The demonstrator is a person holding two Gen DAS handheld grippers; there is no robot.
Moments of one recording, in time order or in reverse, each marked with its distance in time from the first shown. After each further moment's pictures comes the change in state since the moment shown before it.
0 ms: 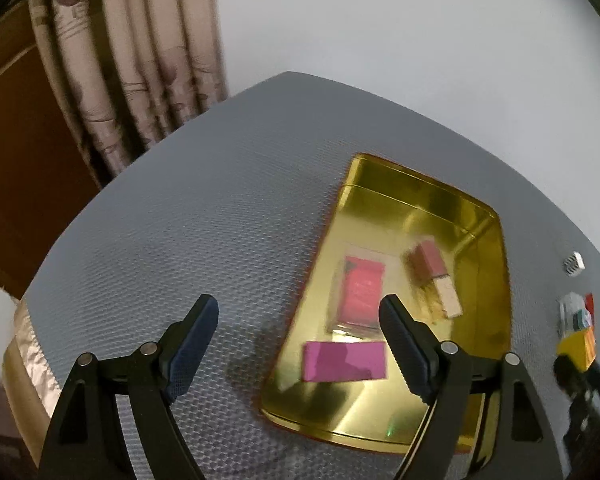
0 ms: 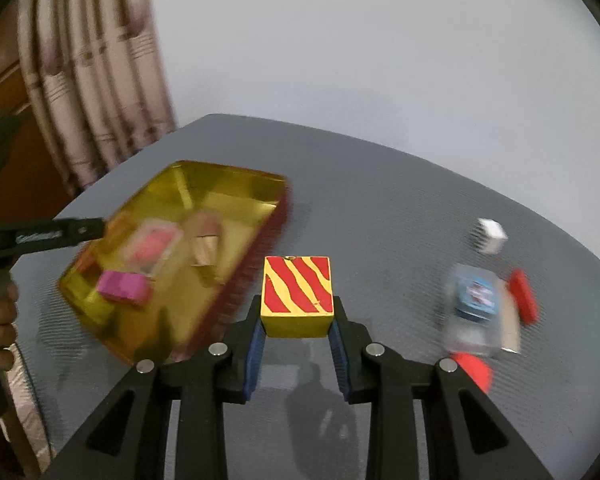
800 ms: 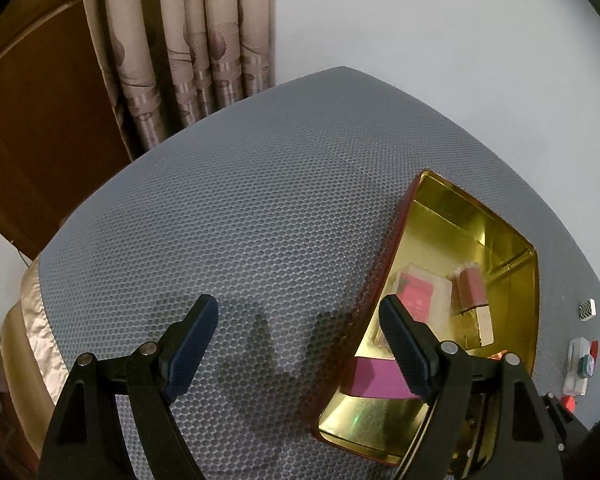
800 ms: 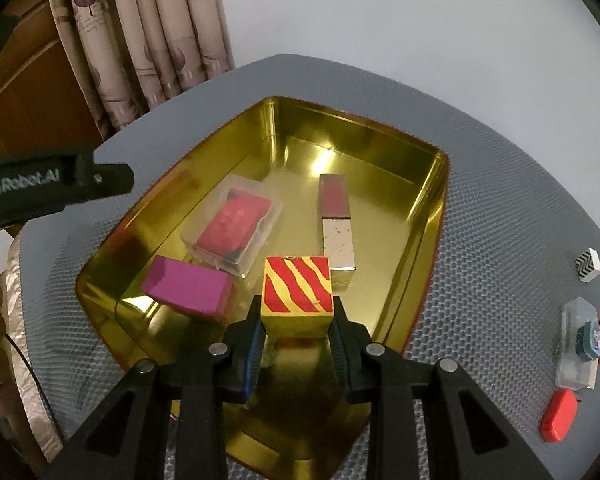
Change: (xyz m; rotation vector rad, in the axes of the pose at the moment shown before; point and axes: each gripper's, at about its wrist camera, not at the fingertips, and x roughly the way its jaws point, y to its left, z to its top) left arm 0.007 0.033 0.005 -0.147 0.033 0.046; right arm 0.072 0.092 0.020 -0.115 0.183 0.101
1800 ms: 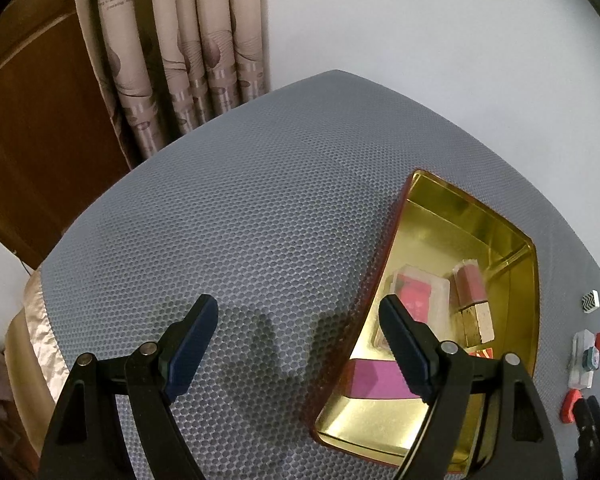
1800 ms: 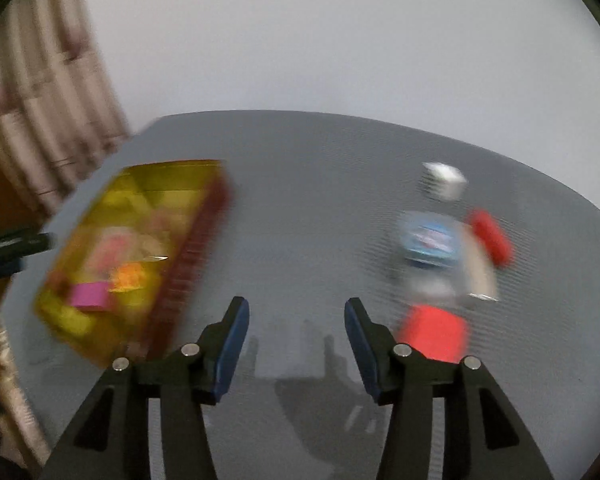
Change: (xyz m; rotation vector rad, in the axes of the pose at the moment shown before) left arm 0.000 -0.009 -0.002 0.033 -0.025 0.024; right arm -0.075 -0.151 -0.071 0.340 -0.119 -0.210
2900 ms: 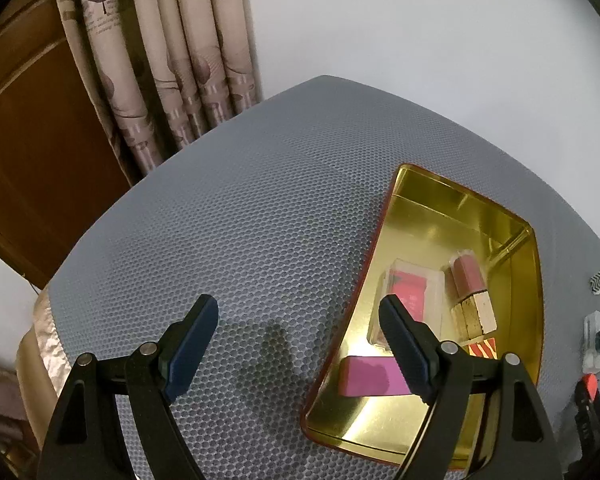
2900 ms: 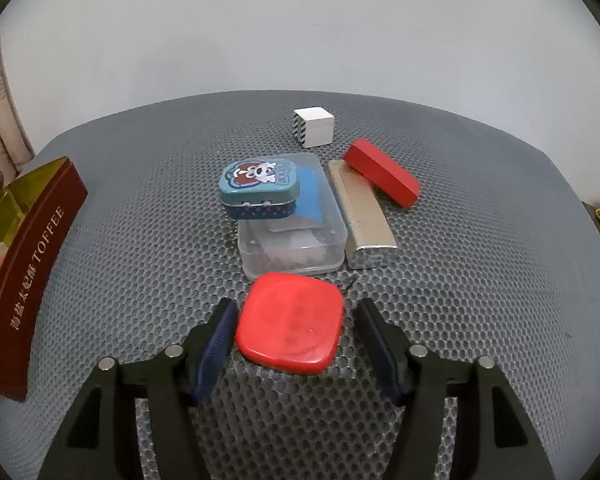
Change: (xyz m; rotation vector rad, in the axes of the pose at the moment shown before) left arm -0.005 -0.022 -0.005 0.082 -0.040 0.031; right arm 0.075 -0.062 -0.029 0.151 -0.022 -0.209
